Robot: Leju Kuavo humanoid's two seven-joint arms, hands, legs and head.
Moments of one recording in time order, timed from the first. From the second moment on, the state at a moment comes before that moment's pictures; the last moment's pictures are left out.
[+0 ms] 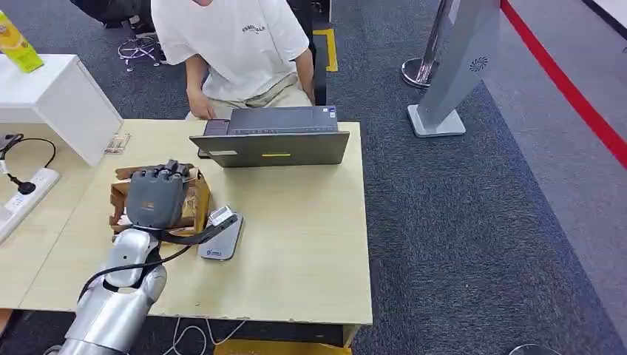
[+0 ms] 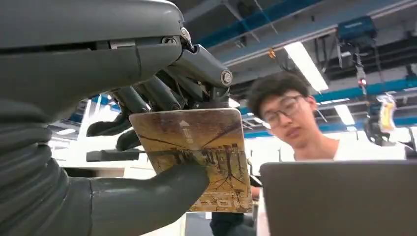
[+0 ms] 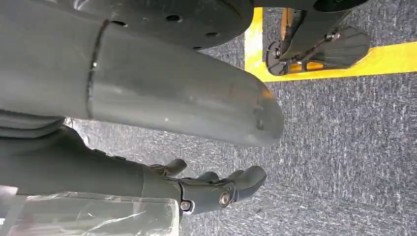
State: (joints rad) left arm -0.35 0.15 -0.30 -1.16 -1.44 0.45 -0.05; right arm -0.10 0.23 -1.10 -0.20 1.32 -0.38 0.00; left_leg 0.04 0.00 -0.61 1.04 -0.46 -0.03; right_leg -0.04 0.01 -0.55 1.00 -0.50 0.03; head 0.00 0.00
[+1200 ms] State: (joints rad) left arm -0.40 -0.02 -0.41 -0.84 -1.41 0.23 0.18; right arm -0.10 0.23 -1.10 -0.20 1.33 -0.38 0.03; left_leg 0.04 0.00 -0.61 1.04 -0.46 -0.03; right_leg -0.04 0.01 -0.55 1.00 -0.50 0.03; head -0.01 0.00
